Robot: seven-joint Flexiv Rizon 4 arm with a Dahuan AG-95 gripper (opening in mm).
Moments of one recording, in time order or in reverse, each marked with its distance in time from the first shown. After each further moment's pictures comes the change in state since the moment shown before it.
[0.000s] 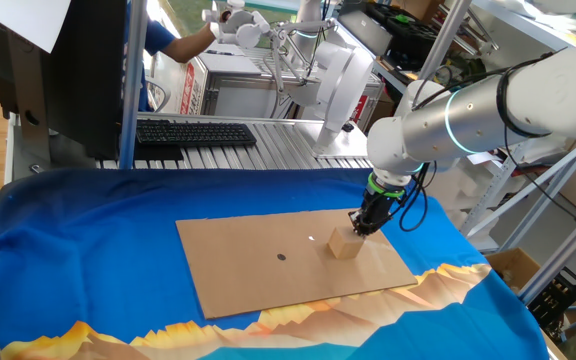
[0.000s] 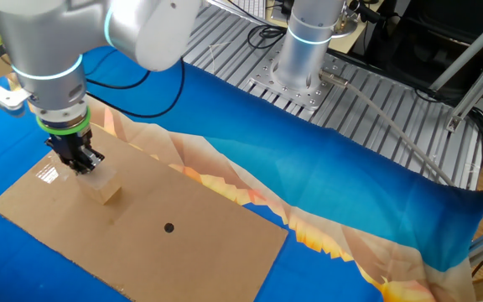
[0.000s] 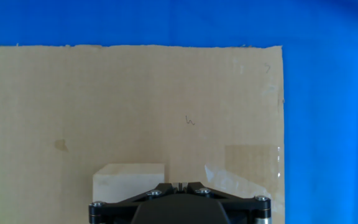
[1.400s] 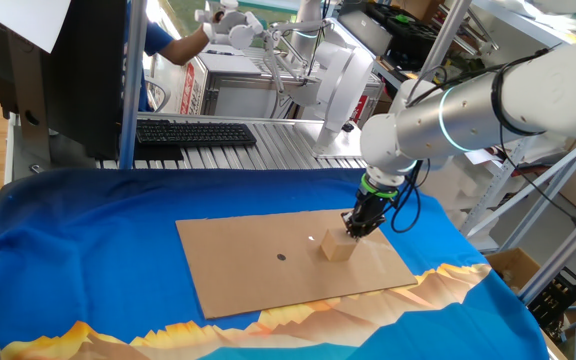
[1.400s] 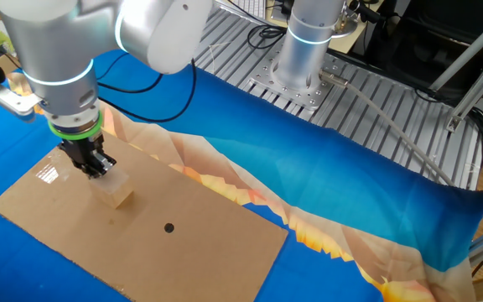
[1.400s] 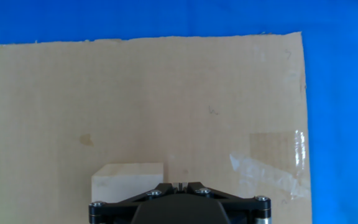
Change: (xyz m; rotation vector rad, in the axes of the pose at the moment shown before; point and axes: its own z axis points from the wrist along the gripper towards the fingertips) arm 0.006 0.027 -0.001 -0.011 0.016 0.029
